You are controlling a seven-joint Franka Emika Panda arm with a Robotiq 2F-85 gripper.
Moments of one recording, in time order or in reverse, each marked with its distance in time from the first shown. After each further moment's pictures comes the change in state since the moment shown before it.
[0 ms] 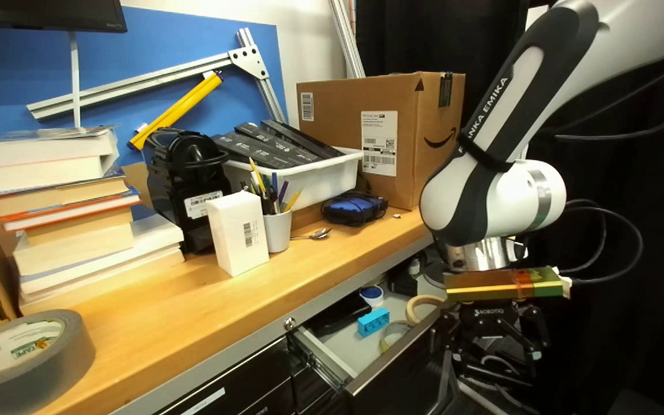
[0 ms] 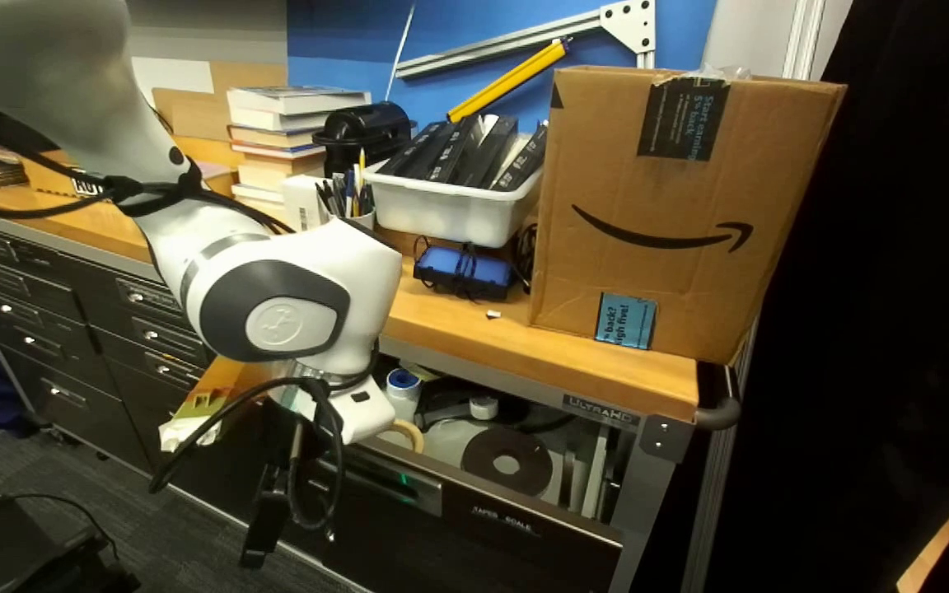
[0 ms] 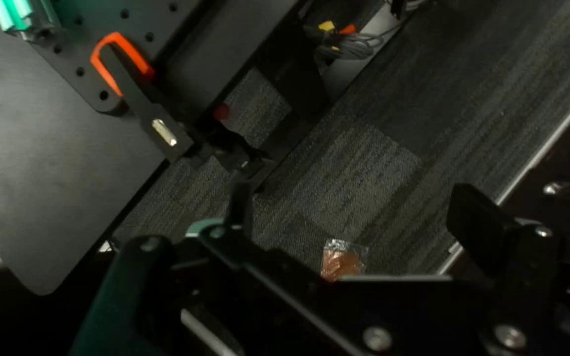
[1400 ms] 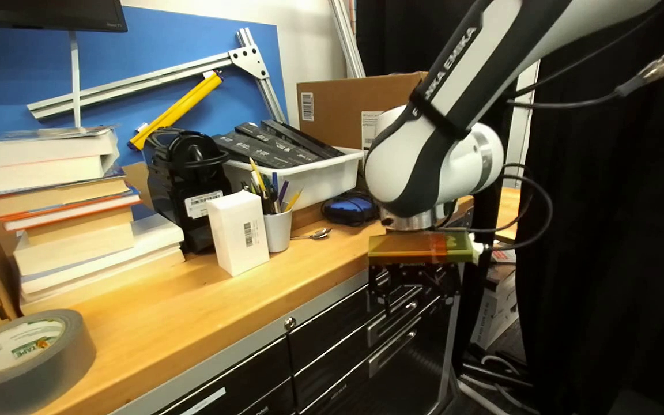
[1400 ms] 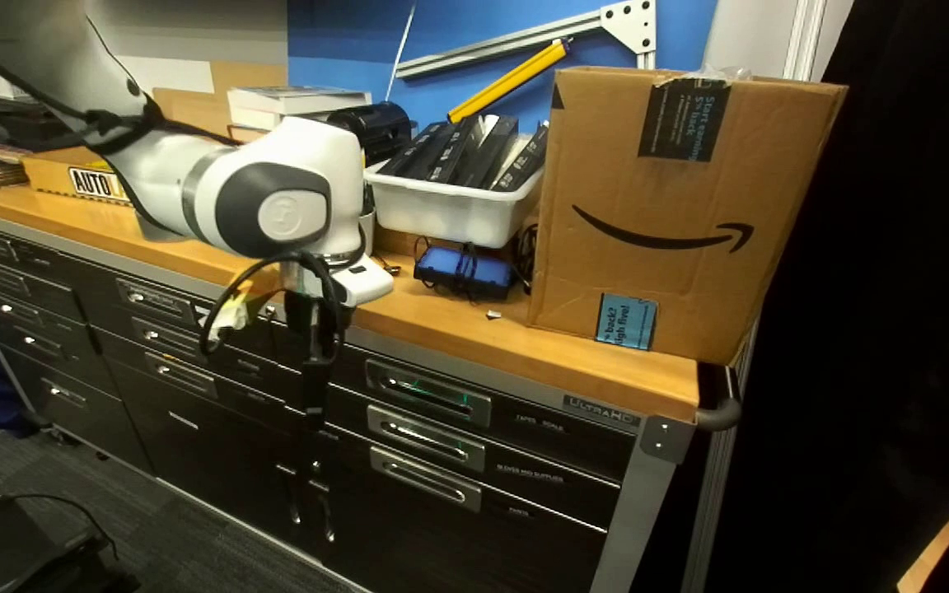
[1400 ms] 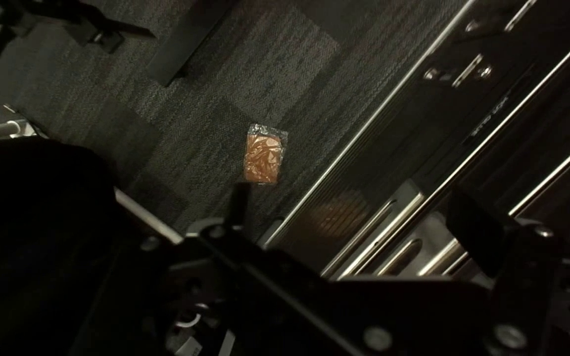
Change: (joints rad) arm 0.132 -0.048 0.052 0.142 -0.092 0.105 0.200
